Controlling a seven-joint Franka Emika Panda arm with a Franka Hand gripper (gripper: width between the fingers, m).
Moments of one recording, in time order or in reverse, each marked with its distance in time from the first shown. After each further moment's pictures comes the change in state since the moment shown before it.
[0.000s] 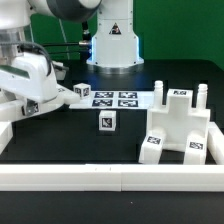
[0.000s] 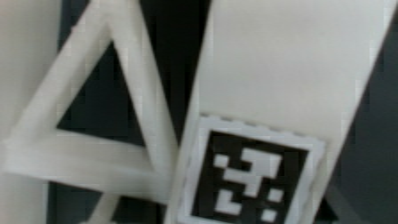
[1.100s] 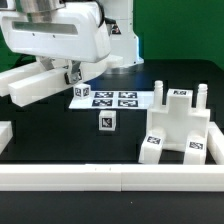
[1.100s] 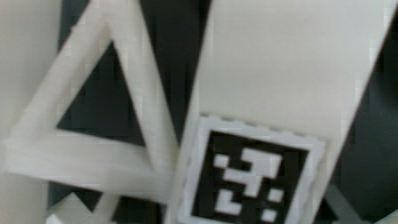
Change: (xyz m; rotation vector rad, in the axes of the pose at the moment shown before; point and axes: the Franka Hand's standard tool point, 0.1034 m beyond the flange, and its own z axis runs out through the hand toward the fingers) arm -0.014 -0.112 -0.067 0.033 -0.066 -0.075
